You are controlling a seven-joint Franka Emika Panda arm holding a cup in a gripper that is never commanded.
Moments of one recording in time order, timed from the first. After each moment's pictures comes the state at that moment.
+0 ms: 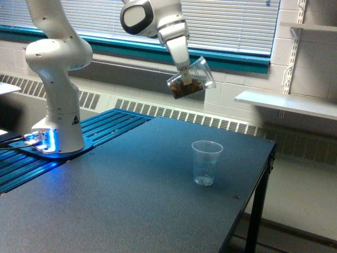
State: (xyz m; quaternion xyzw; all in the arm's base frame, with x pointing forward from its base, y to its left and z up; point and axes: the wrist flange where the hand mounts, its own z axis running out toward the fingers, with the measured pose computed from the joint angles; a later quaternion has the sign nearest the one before) arm 0.429 0.001 0.411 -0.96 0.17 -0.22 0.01
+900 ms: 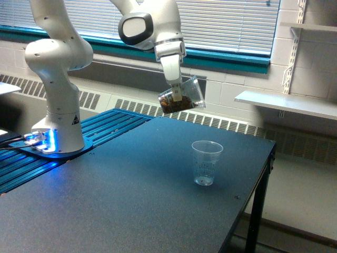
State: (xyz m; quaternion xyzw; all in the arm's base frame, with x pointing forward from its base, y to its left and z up) arm 0.423 -0.004 0.367 -0.96 0.19 -0.18 -0.03
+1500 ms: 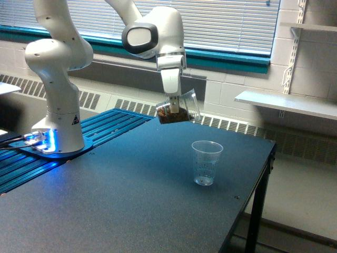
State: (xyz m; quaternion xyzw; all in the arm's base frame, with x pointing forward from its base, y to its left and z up) arm 0.423 0.007 0.331 -0.97 0.20 -0.15 -0.05
